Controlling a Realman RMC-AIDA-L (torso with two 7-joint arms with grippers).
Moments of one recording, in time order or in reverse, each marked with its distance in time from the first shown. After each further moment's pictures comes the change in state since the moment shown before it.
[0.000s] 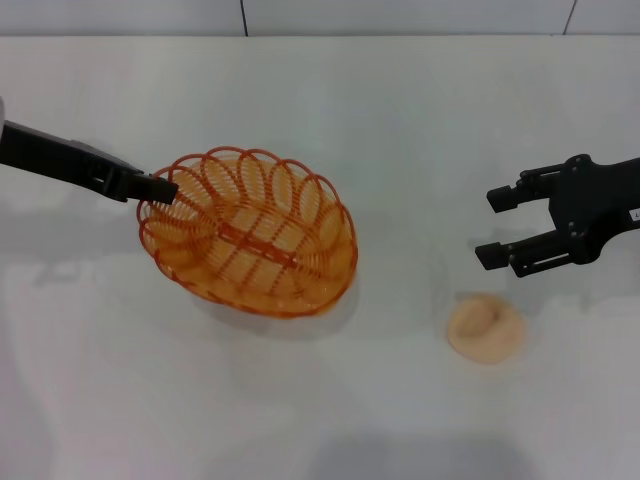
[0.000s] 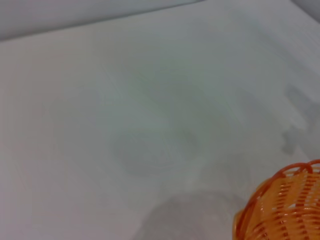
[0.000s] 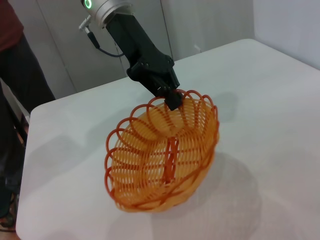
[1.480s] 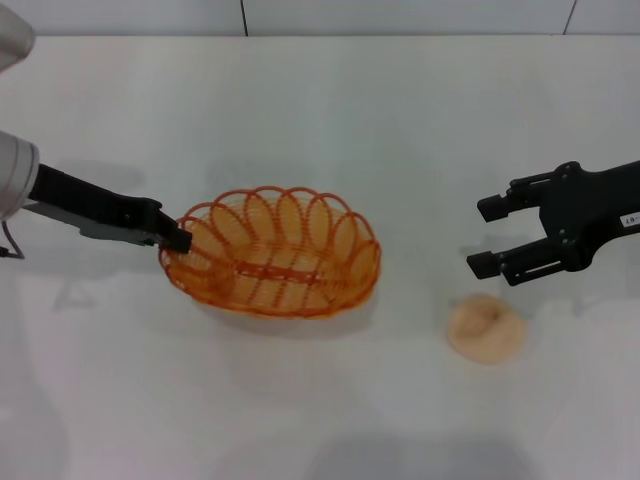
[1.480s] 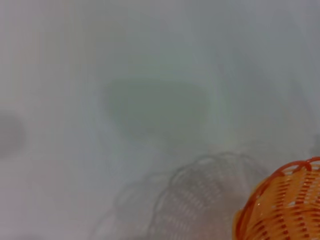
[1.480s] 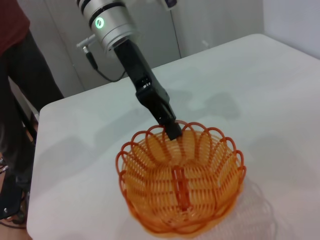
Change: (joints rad) left arm -0.018 -0.033 0.005 -0.096 0.095 -0.025 -0.323; right arm 0.010 0.001 -0.022 0.009 0.002 -0.006 0.017
